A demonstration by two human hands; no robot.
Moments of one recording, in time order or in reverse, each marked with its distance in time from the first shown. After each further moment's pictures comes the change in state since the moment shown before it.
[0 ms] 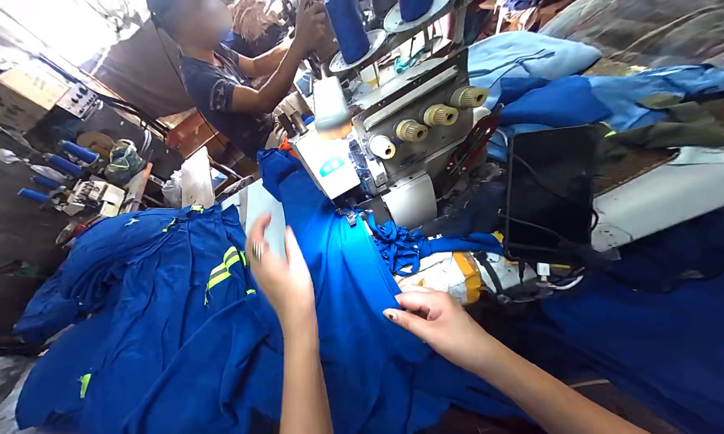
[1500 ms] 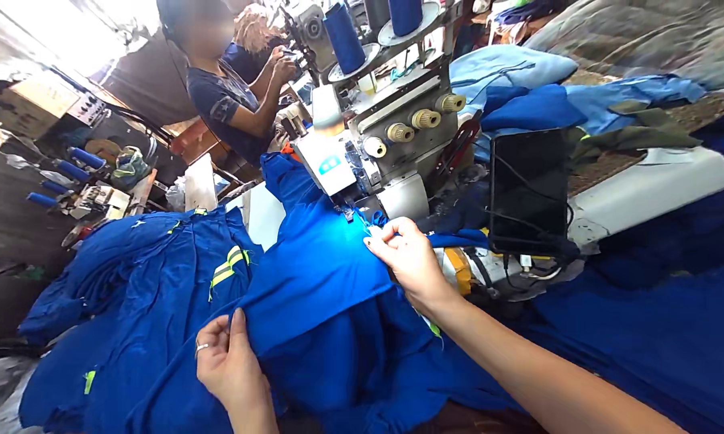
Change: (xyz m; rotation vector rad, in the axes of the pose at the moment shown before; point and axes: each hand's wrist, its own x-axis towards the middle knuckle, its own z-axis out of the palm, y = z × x) left_hand -0.064 -0.024 -0.089 -0.349 0.341 -0.356; right_hand 0.065 -0.031 0.020 0.310 0.476 -0.054
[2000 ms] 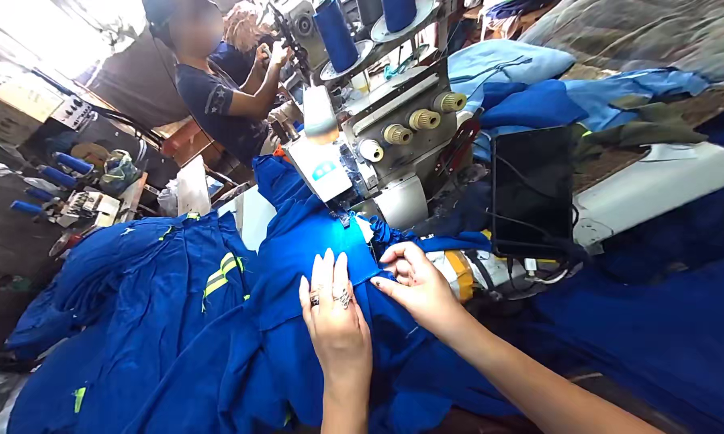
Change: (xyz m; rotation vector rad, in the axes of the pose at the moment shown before) left_hand -0.069 -0.004 0.090 0.558 -0.414 0.763; right_hand -0.027 0.018 -0.032 -0.224 -0.214 -0.043
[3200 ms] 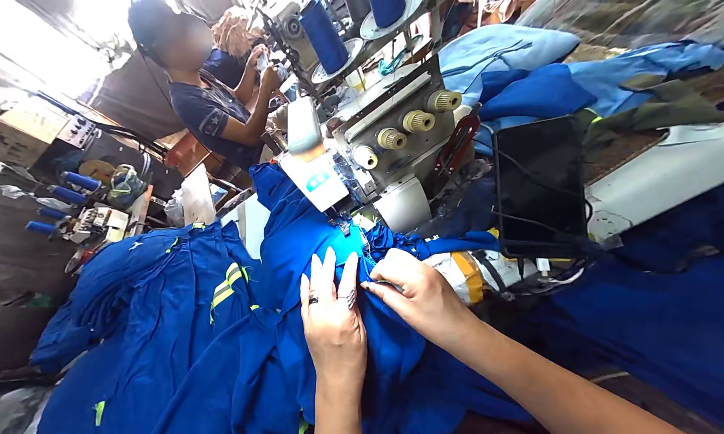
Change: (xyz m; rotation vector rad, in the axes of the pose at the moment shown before) left_hand 0.018 -0.015 0.001 0.025 -0.058 0.111; right_hand 0.014 -0.012 0.007 -0.473 0.072 -0.414
